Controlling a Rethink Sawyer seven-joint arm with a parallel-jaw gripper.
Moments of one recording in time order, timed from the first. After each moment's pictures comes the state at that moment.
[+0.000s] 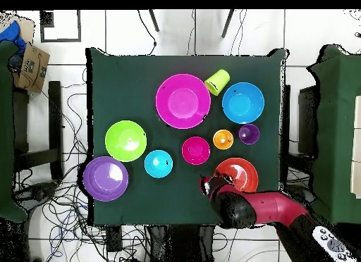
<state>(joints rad) -0.99 -0.64 0.48 2.11 -0.76 0.15 1.57</state>
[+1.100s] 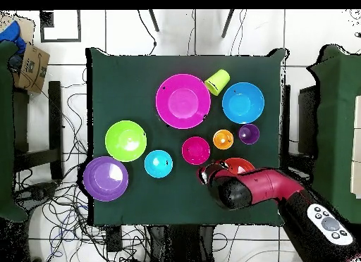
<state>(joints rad) -0.99 -0.60 0.62 2.01 -0.87 0.35 1.57</state>
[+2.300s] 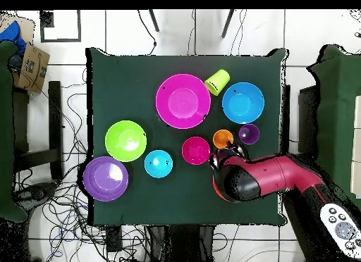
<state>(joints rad) -0.97 -0.77 0.67 1.96 -0.90 0.40 1.57</state>
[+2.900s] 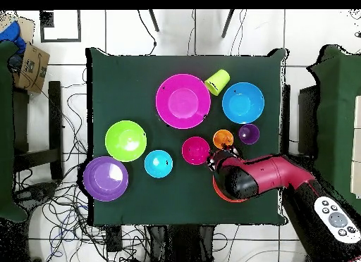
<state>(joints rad) -1.00 -0.63 0.68 1.93 -0.96 0.37 1.57</state>
